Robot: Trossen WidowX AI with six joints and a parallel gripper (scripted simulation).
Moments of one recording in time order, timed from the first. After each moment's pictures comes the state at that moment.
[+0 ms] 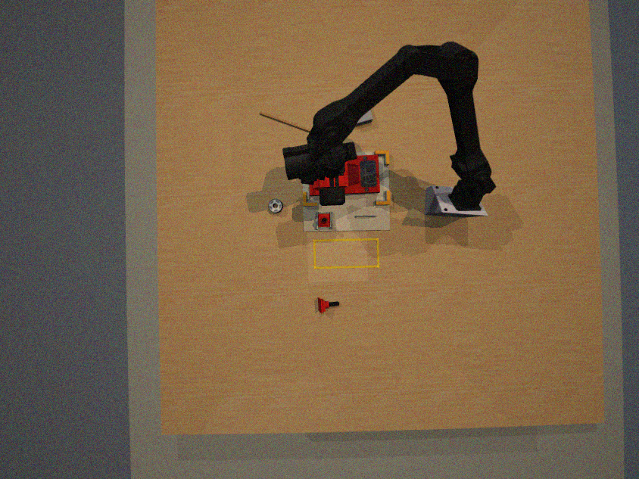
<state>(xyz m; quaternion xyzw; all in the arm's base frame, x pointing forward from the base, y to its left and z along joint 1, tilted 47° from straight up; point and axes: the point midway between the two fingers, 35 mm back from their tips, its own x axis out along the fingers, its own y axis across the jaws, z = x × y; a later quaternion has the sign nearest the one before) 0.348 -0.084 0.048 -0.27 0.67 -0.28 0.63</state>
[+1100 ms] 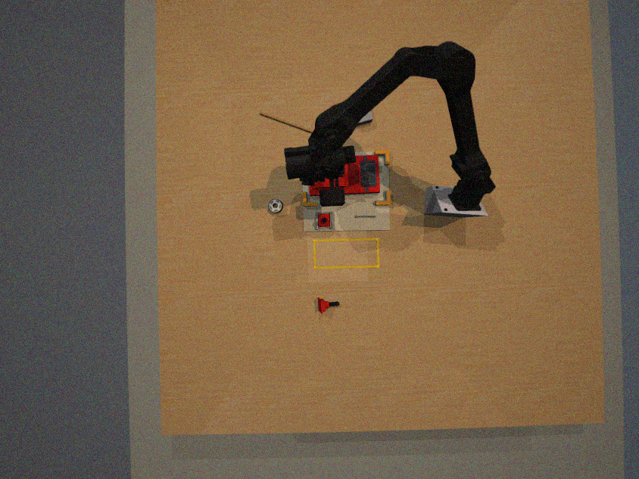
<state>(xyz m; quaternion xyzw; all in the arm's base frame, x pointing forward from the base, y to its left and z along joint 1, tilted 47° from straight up) 0.346 -0.097 0.035 -0.27 0.67 -0.28 0.63</state>
